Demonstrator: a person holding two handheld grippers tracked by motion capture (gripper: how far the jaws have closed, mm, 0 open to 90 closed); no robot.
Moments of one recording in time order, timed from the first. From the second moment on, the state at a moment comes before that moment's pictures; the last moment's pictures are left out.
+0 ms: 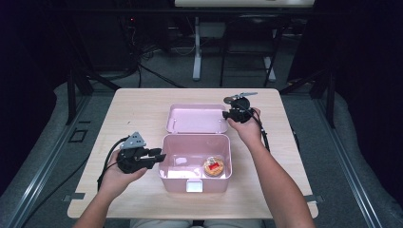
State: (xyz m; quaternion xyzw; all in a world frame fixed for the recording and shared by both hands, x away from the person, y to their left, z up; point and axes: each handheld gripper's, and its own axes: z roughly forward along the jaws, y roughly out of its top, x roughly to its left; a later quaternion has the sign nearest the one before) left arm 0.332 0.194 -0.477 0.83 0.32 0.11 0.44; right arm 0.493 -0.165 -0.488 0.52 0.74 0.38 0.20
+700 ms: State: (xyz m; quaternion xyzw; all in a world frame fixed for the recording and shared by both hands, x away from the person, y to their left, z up) left arm 0.332 0.194 -0.477 0.83 0.32 0.11 0.45; right arm 0.510 -0.148 -0.498 0.55 0.73 0.35 0.20
